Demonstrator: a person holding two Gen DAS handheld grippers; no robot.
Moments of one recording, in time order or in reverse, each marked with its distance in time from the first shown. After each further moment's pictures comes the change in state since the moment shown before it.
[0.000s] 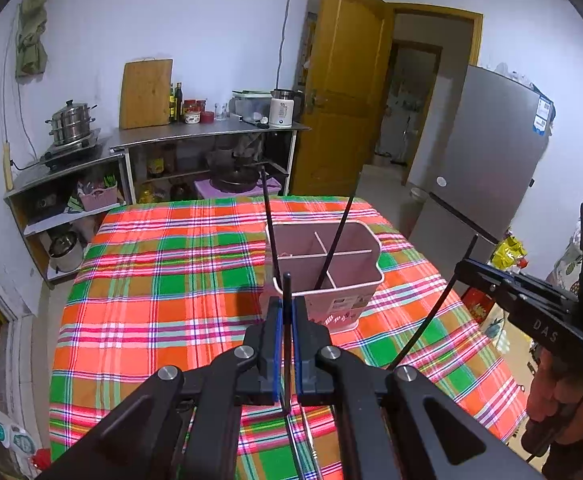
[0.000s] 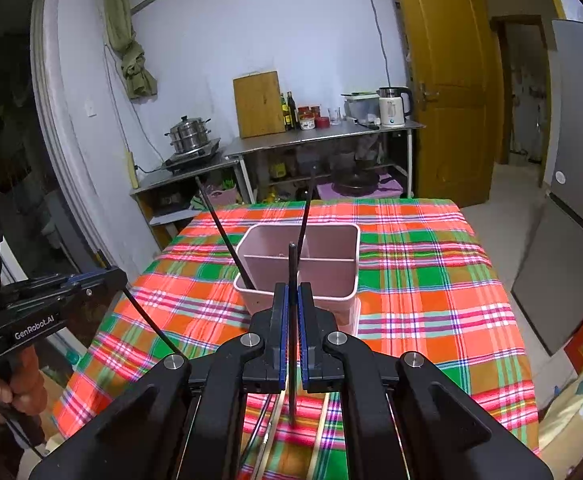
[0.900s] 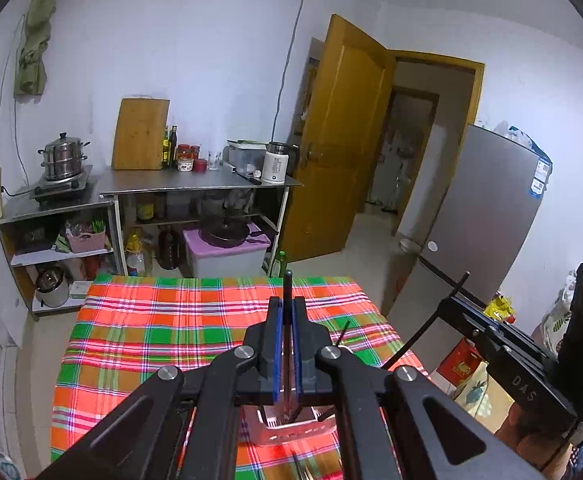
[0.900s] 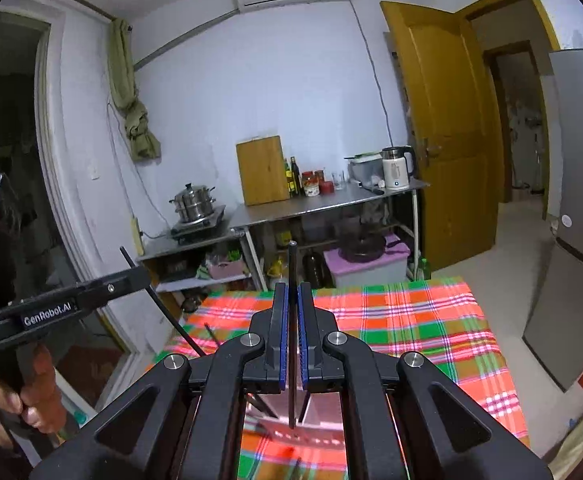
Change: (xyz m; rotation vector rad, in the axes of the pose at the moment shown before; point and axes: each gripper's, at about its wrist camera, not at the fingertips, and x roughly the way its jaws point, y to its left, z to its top) left arm 0.005 0.001 0.126 -0.054 -0.151 -0.046; right arm 0.006 0.004 0.098 0.035 -0.214 0.025
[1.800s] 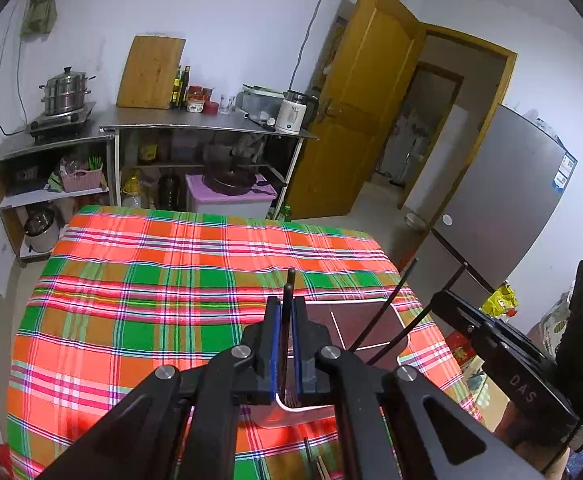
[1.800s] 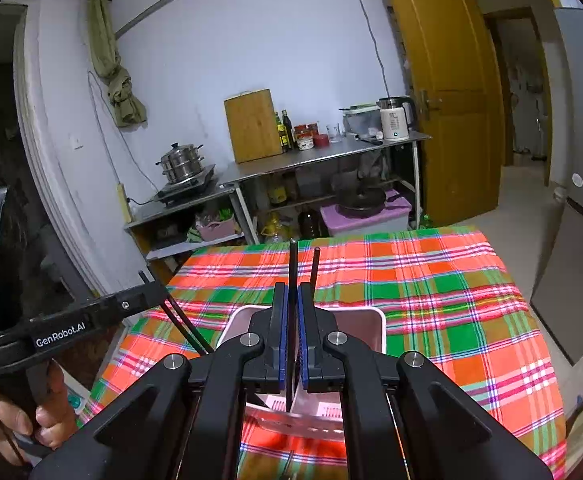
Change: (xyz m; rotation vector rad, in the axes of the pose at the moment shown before) left arm 0.088 0.045 -0.068 -0.096 0.145 -0.004; right arm 0.069 -0.012 -0.055 0.031 0.155 -0.015
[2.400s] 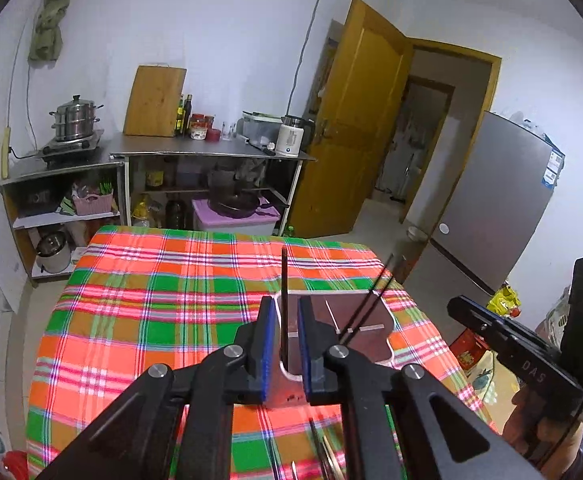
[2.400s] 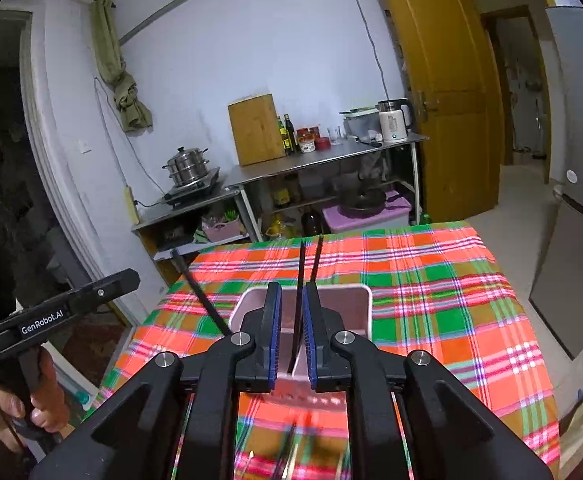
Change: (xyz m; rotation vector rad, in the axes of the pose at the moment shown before) left arm -0.068 -0.009 -0.031 0.040 -0.097 0.014; right arm -0.049 -0.006 -0.014 0.002 -0.021 0.017
